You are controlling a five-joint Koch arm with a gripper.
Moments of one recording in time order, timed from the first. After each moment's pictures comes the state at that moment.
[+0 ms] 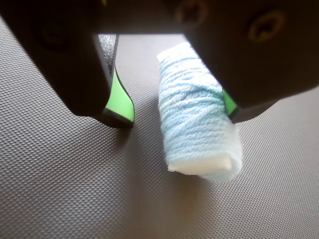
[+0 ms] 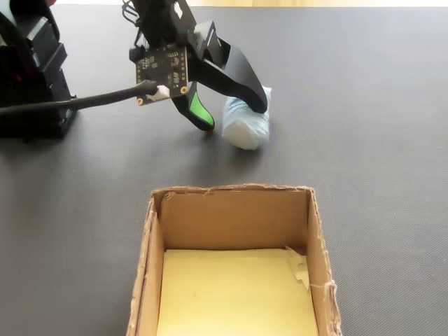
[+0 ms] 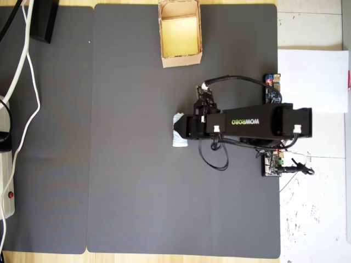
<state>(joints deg) 2.5 94.3 131.8 32.3 89.6</state>
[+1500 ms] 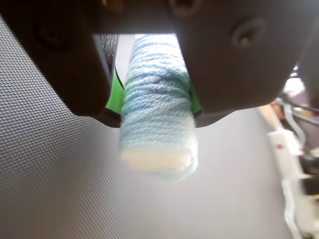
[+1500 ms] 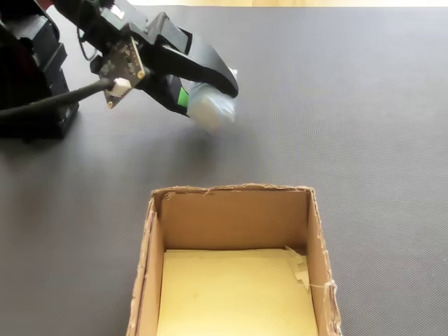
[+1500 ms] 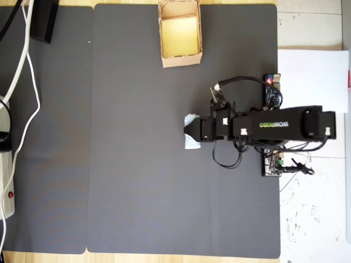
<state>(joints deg) 2.5 122.5 159.9 2.9 94.5</state>
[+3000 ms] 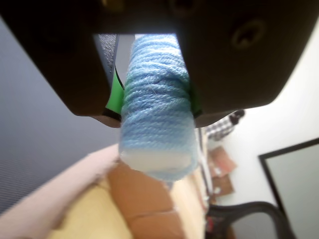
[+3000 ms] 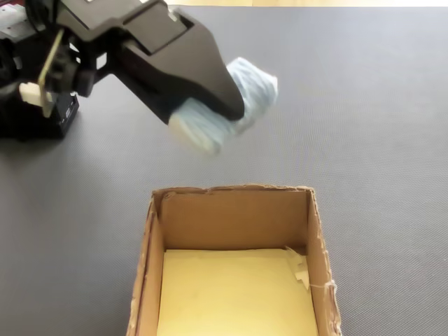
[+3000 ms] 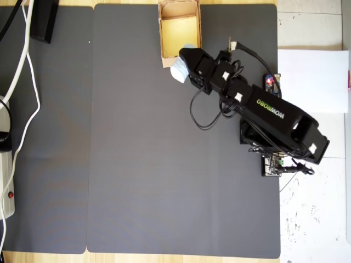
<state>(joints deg) 36.8 111.3 134.6 -0.4 83.3</state>
